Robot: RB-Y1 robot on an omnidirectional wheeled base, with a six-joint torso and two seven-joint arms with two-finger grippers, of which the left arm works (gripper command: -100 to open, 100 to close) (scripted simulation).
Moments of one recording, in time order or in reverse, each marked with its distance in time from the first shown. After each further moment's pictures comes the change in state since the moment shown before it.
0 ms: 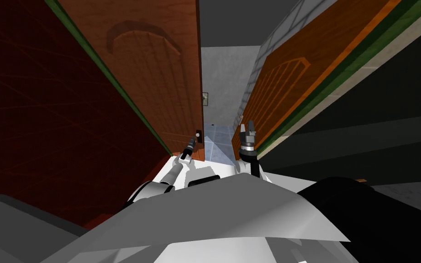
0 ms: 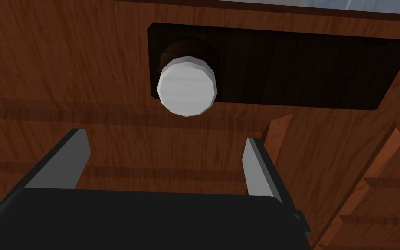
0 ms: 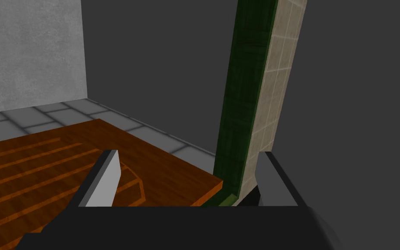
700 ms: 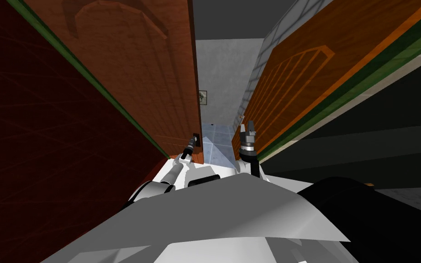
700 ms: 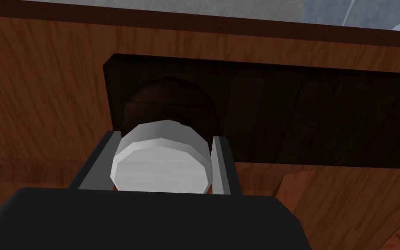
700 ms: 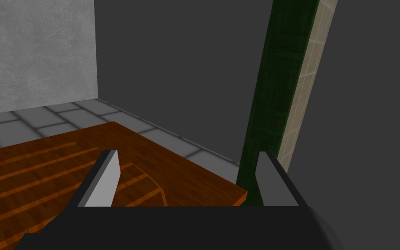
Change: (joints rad) arm -0.004 -0.007 0.010 0.001 0.003 0.000 -0.004
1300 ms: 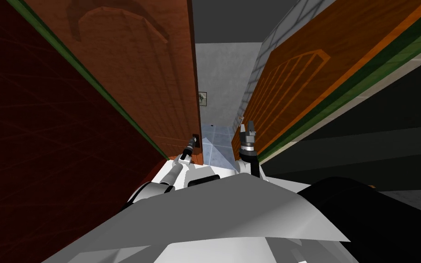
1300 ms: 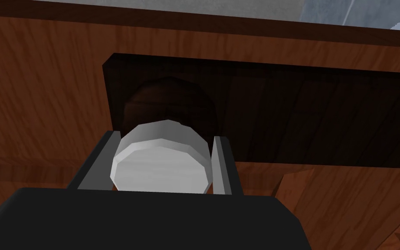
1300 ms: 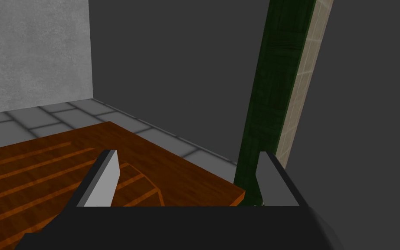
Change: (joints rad) arm 0.012 0.004 0.006 0.003 0.001 0.006 -0.004
